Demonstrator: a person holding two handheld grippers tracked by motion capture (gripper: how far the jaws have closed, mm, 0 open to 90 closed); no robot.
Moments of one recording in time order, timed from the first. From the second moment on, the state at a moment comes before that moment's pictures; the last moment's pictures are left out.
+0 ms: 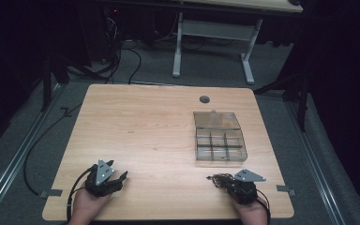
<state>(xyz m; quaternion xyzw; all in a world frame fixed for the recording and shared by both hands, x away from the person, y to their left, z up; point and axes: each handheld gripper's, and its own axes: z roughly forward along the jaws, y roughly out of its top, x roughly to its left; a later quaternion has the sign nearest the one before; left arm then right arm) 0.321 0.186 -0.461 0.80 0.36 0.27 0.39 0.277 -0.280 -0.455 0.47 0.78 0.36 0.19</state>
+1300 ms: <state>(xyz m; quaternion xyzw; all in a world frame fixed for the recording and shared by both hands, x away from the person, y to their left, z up) 0.320 0.187 -0.461 0.80 0.36 0.26 0.39 0.273 -0.295 -0.433 0.48 0.81 0.28 0.19</state>
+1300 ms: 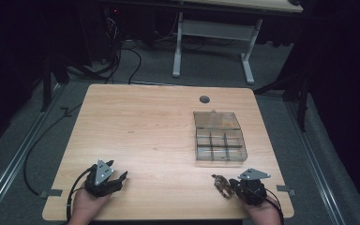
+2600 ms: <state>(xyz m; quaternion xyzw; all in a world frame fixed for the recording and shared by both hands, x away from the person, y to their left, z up) 0.320 0.190 -0.460 0.80 0.35 0.25 0.41 0.303 -0.306 -0.417 0.54 0.82 0.17 0.10</state>
